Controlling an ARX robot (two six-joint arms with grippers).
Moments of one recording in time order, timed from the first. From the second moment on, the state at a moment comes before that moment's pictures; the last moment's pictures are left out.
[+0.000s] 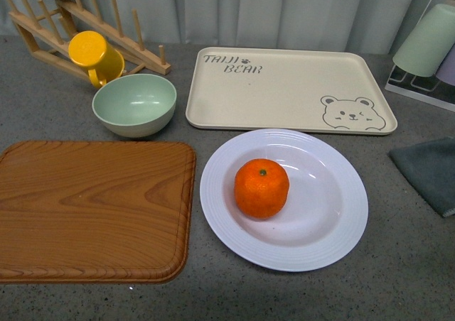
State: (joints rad) left arm 0.00 0.00 0.02 0.00 0.00 -0.01; right arm -0.03 1.10 0.31 0.32 -0.13 0.02
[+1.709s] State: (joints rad) left arm 0.00 0.00 0.02 0.00 0.00 -0.01; right arm 0.02 2.22 0.90 0.22 -0.77 0.63
